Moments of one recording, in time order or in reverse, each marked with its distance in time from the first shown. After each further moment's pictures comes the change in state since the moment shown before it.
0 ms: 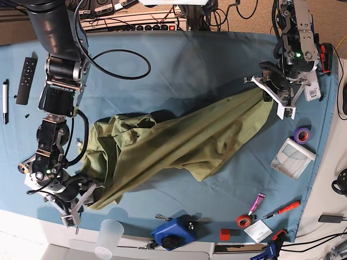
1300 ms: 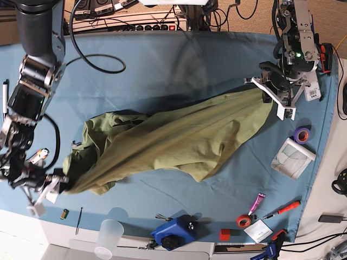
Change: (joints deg) left arm 0.0 0.0 0.0 0.0 -0.7 -0.2 -1.1; right arm 4.3 10.4 7.5 -4.0 36.9 2.7 -35.5
